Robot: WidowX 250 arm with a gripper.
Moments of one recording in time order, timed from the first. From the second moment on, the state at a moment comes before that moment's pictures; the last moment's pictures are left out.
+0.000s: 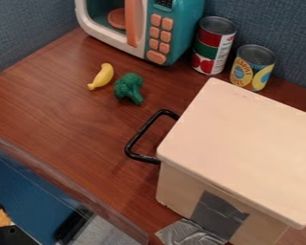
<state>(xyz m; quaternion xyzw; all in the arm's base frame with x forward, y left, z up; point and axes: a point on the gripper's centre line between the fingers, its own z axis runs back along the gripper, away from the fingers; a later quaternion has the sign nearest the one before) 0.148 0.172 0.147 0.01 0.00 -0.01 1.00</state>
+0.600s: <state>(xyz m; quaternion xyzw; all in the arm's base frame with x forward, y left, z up) 0.185 0.126 0.108 -0.01 -0.03 -0.02 1.00</state>
